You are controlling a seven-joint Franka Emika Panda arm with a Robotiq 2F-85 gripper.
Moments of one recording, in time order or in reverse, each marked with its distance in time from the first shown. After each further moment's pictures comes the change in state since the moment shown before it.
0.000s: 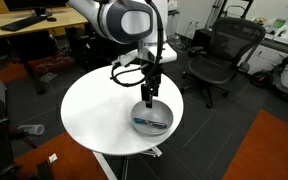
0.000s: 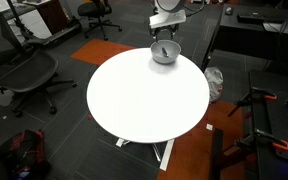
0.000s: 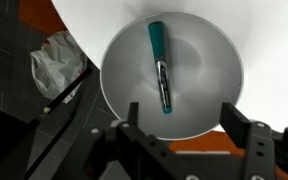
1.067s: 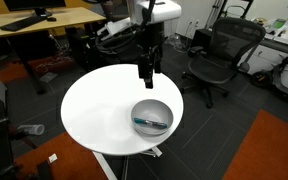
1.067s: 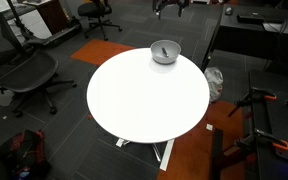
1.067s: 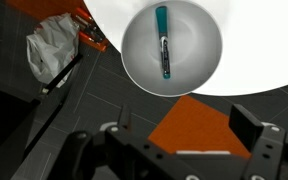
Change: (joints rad) arm -0.001 -0.258 -0.005 -0.141 -0.042 -0.004 -0.049
